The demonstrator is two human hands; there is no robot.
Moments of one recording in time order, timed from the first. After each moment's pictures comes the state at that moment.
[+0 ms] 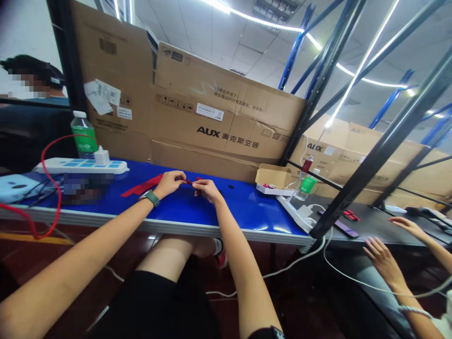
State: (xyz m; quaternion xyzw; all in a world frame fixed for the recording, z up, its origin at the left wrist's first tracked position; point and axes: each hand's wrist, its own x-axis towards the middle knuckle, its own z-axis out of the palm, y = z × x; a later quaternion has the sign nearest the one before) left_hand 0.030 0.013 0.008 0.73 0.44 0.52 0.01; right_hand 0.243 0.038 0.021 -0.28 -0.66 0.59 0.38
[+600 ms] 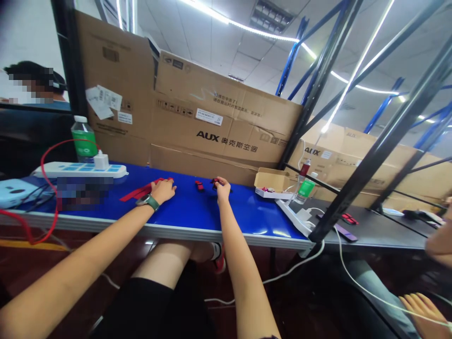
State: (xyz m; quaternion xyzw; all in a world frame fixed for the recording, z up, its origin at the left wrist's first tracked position) left_hand 0.020 0.013 -0.012 0.63 0.73 0.26 -0.09; right_hand 0.275 0.095 0.009 -0.39 -0.53 0.38 0.65
